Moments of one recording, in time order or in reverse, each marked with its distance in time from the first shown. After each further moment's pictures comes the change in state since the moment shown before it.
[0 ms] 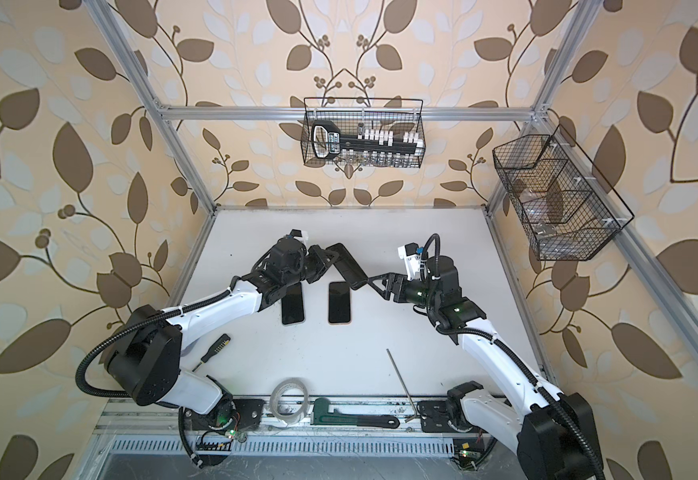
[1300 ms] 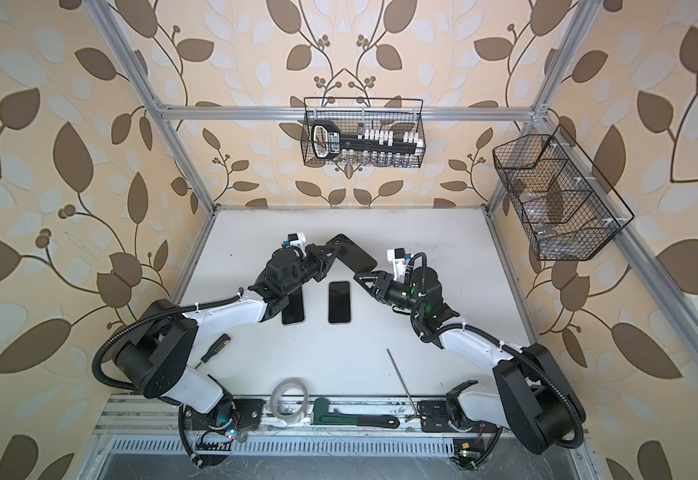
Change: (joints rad) left arm -0.010 0.048 -0.128 0.446 -0.027 -0.239; right arm 0.106 0.226 -0.140 0.634 0.022 0.454
